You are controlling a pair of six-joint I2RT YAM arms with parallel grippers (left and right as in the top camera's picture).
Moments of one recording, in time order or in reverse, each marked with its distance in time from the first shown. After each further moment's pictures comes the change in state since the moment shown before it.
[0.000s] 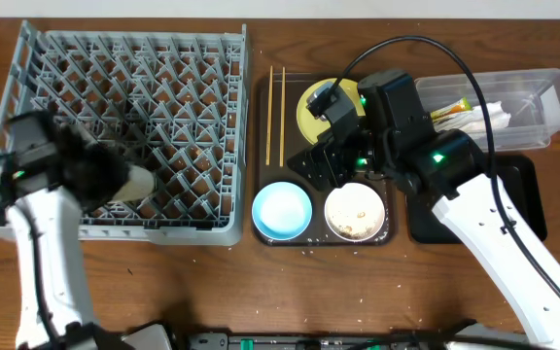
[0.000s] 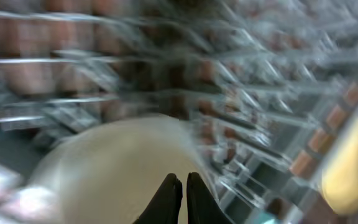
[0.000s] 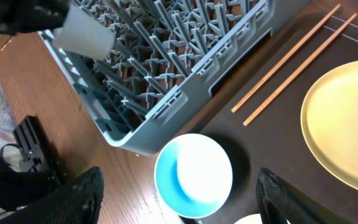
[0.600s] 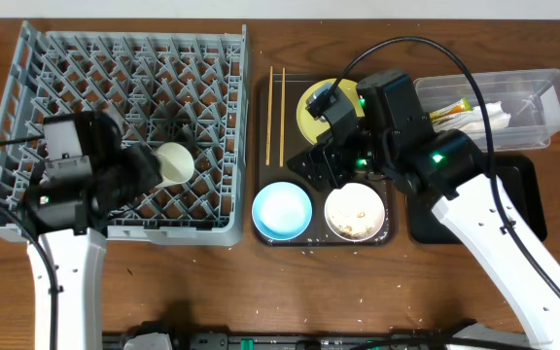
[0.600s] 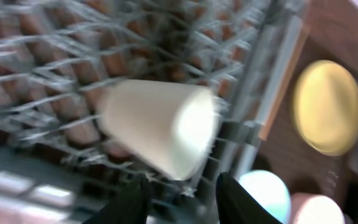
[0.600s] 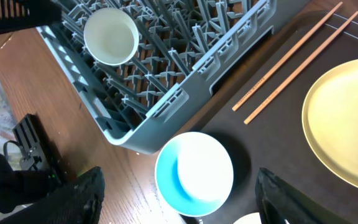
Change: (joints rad) left arm -0.219 -0.206 0.034 -0.086 -0.136 0.023; right arm 0.002 0.000 0.000 -0.005 0.001 0.000
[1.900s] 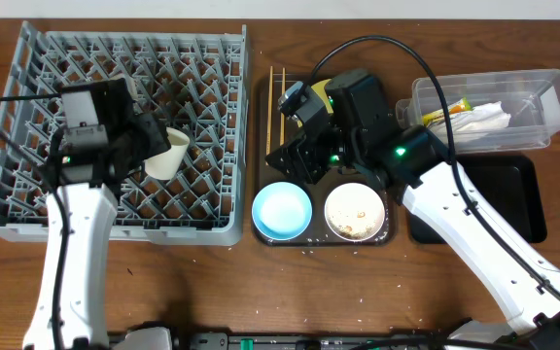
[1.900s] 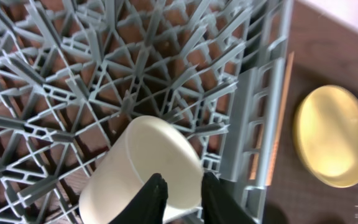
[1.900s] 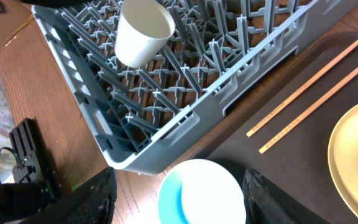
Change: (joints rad) left arm -0.041 0.190 0.002 0.305 0.024 0.104; right arm 0.064 0.100 0.000 0.139 0.000 0.008
